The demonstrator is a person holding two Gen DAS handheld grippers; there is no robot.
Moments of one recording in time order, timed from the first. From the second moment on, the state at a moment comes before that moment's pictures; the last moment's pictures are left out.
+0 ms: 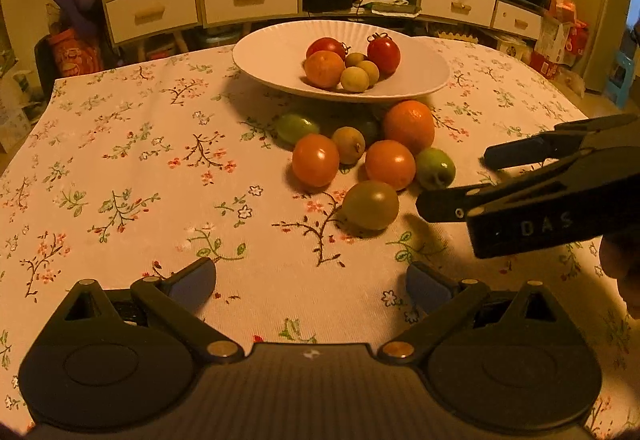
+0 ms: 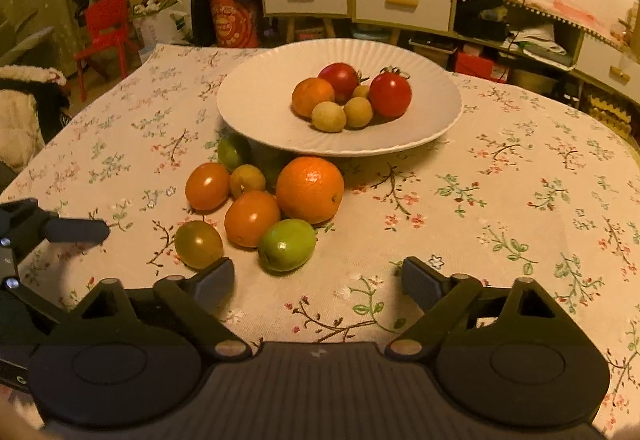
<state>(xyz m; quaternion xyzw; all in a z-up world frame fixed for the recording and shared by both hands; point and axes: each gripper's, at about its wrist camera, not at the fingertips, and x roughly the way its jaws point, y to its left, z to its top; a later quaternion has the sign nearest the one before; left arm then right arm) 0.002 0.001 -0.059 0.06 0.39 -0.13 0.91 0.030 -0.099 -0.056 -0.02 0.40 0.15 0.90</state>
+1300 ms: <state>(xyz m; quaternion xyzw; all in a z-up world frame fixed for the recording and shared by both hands) 0.020 -0.022 -0.050 0.03 0.38 -0.15 0.91 0.032 -0.111 -0.036 -0.02 0.38 0.17 0.91</state>
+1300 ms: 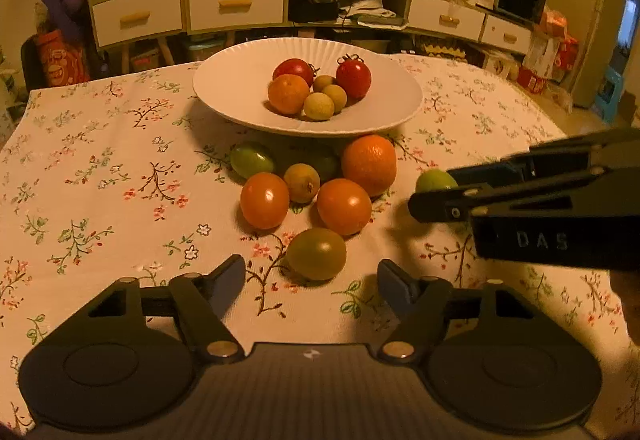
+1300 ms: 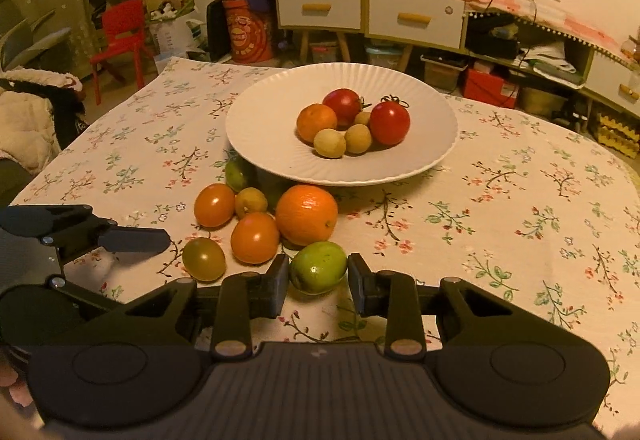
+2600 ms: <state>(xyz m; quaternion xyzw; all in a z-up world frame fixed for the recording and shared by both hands) 0.027 -0.017 -0.024 0.00 0.36 -0.17 0.92 0.034 -0.119 -0.022 0.00 0.37 0.17 0.91</state>
